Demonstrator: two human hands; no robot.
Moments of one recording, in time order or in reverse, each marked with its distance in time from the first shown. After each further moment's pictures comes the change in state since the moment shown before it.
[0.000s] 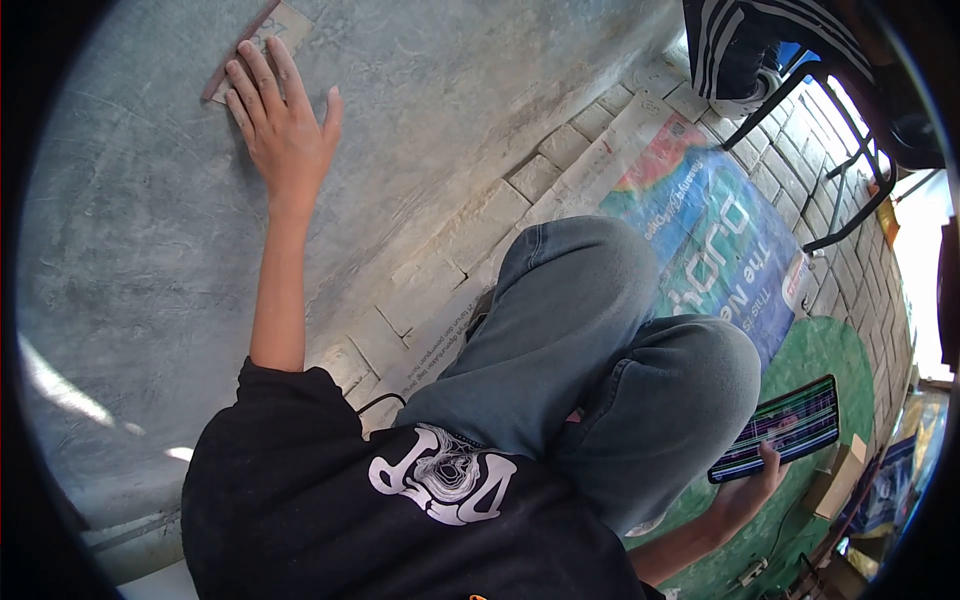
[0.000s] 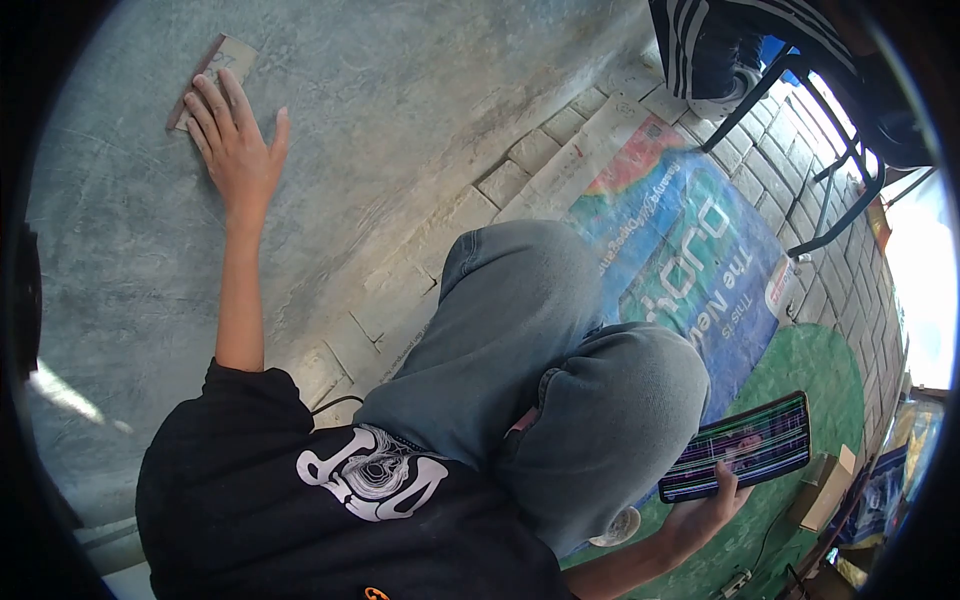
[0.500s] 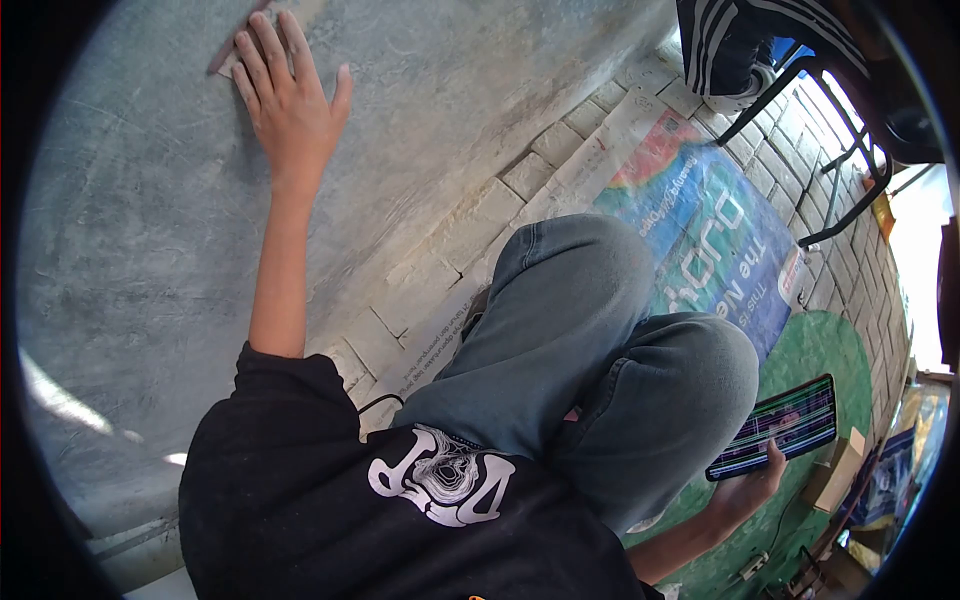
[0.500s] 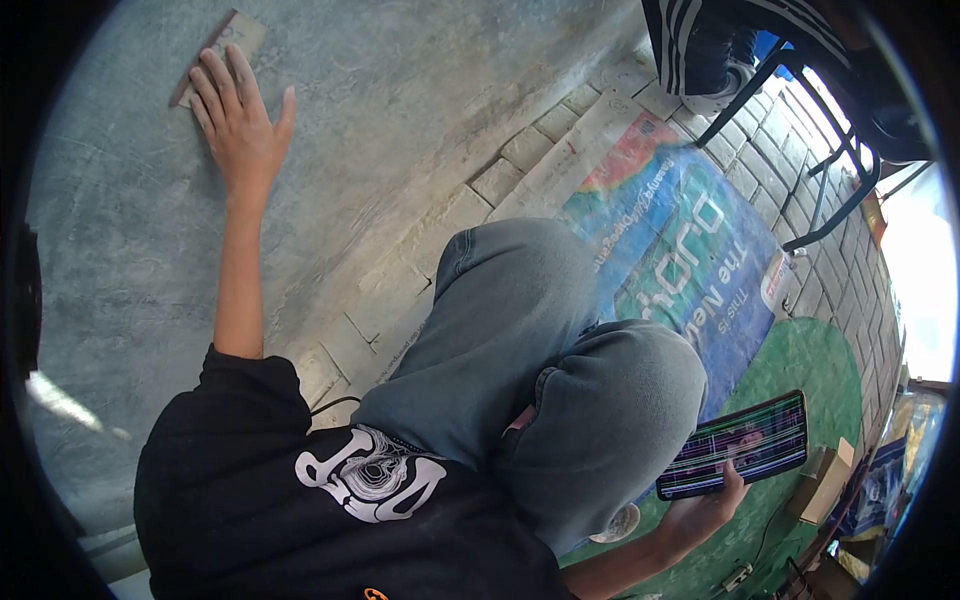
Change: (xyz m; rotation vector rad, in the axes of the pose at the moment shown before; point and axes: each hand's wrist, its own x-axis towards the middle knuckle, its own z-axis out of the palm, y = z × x) left_hand 0.021 0.014 0.012 -0.080 0.099 0.022; right_hand -0.001 0.000 -0.005 0.133 -0.008 0.076
